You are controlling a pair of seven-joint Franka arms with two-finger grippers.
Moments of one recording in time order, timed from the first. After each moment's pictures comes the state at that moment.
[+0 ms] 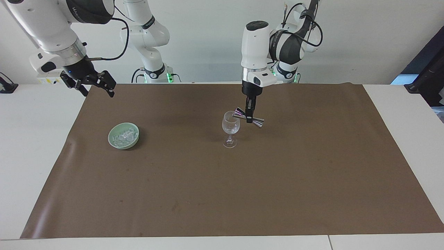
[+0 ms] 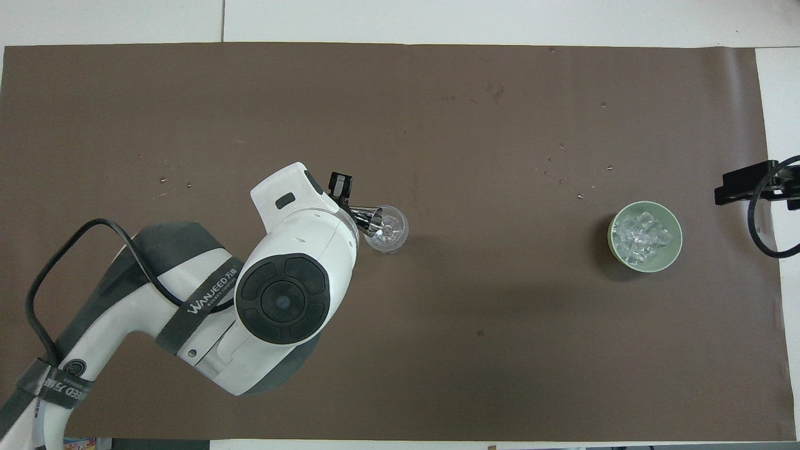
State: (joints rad) left arm -0.68 0.00 -0.01 -1.99 0.29 2.26 -2.08; right arm 0.06 -0.05 -0.14 -1.65 0.02 1.56 0.01
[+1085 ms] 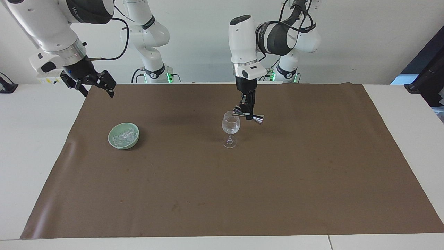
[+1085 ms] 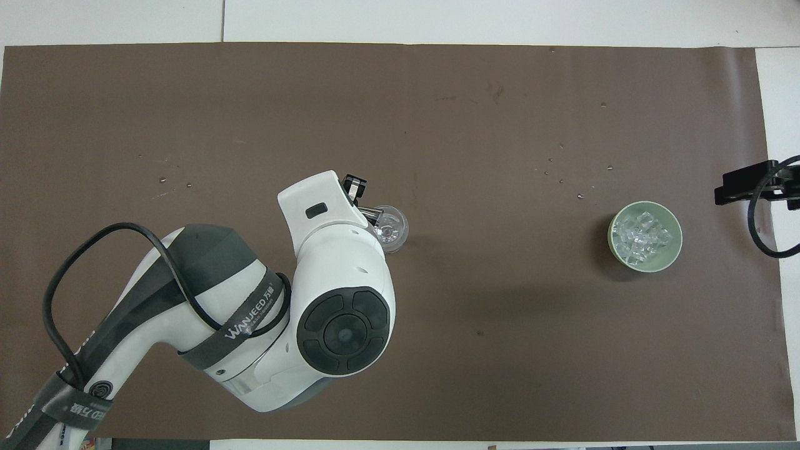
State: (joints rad) left arm -0.73 0.01 -0.01 -1.94 0.47 2.18 -2.10; right arm 0.06 -0.05 -0.14 -1.65 0.02 1.56 0.01
